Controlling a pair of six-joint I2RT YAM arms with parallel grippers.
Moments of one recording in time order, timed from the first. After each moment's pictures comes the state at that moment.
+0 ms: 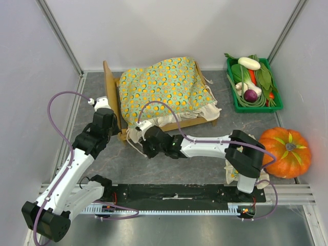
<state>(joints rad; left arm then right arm) -0.37 0.87 0.83 -0.63 -0.37 -0.45 1.15 1.84 1.15 -0.01 0.08 0.42</state>
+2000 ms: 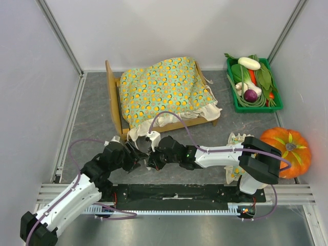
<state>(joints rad) -0.58 0.50 0.28 -0.52 0.11 -1.27 1.19 1.63 0.84 0.24 -0.13 0.47</state>
